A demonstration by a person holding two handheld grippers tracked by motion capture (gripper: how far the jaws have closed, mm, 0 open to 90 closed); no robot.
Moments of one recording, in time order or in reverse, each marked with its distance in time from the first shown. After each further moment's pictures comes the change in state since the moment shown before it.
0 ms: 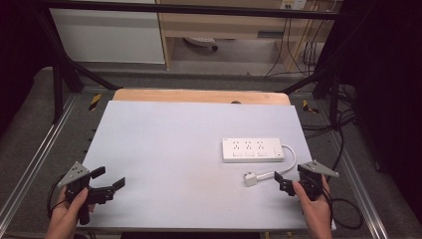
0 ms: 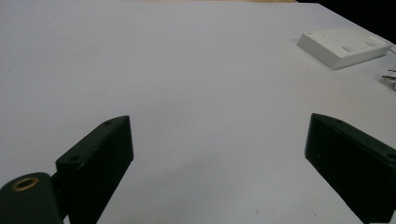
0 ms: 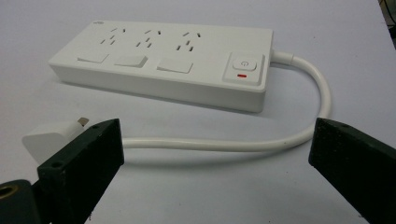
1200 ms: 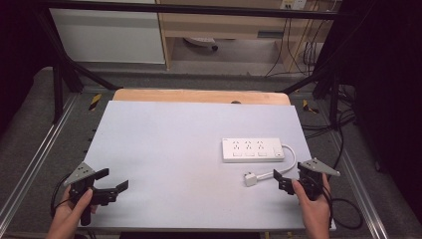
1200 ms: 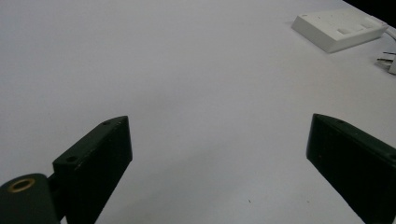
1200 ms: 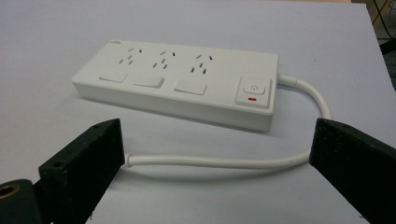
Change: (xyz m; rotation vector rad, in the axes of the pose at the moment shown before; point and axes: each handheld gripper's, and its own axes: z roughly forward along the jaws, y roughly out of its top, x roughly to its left) left arm -0.004 -0.001 0.006 0.056 -0.026 0.013; right arm 0.013 0.014 -0.012 -0.028 -0.002 -0.021
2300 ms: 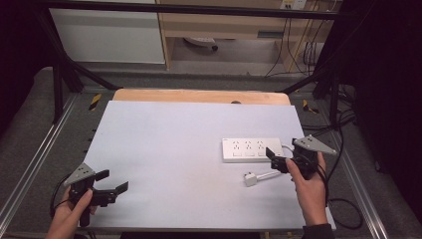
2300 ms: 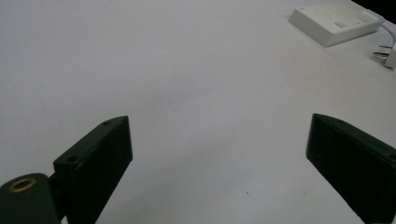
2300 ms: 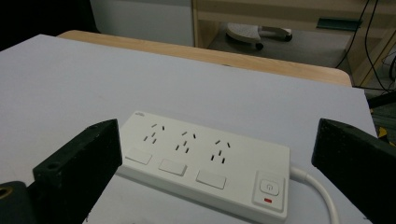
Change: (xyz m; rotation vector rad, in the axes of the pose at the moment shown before) left arm 0.001 -0.002 0.000 0.023 -0.018 -0.002; right arm 0.025 0.070 0.003 -0.119 0.011 -0.074
